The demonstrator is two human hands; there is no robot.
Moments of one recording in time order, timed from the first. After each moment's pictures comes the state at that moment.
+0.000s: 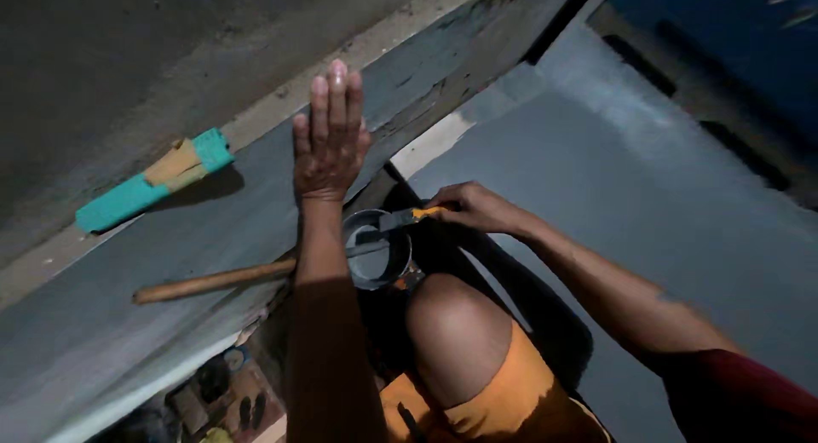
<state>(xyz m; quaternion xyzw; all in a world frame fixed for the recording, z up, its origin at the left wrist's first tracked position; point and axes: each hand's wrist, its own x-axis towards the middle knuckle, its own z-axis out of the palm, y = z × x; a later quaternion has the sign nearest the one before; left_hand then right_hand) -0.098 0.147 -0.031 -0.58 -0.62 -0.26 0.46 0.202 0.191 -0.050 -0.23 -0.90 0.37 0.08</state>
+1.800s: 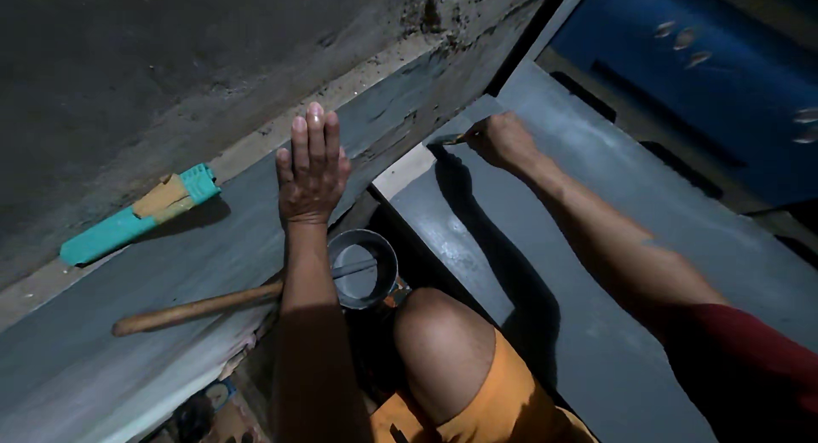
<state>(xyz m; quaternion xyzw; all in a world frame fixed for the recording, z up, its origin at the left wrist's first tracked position) -0.100 0.146 -0.030 -0.57 -0.62 -0.23 0.48 0.226 0.326 -0.008 -0.54 -0.83 0.11 0.03</state>
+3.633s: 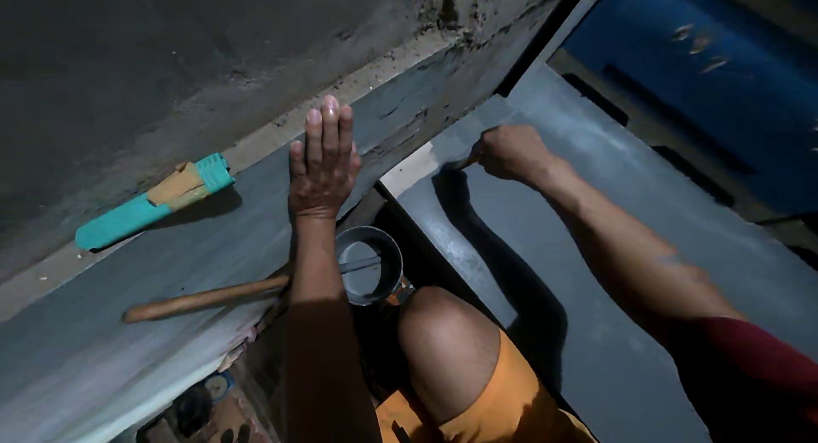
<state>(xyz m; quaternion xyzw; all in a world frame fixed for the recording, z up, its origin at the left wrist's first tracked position) -0.100 0.146 -0.031 -0.57 -0.62 -0.24 0.48 0.212 0.298 0.012 -0.45 -0.89 0.04 -0.10</state>
